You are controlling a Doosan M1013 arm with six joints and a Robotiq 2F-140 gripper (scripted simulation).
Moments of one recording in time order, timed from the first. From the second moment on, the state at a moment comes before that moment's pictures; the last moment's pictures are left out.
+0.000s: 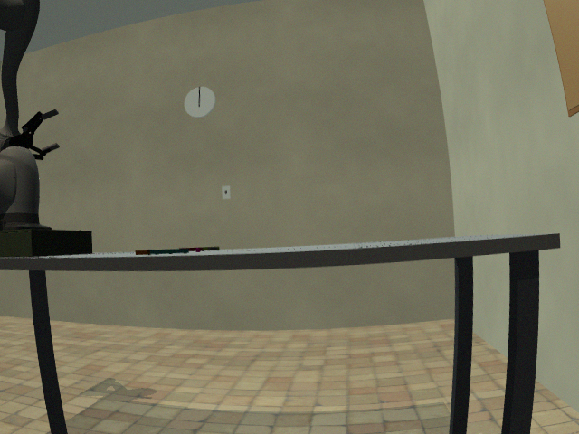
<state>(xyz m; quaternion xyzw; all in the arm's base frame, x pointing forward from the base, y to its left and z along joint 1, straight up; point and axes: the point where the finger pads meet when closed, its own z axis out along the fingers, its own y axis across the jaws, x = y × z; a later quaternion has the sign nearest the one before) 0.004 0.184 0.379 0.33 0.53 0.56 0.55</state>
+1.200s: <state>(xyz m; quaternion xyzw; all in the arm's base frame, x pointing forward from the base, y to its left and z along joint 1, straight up) 0.018 0.191 0.353 0.39 0.53 0.51 0.56</state>
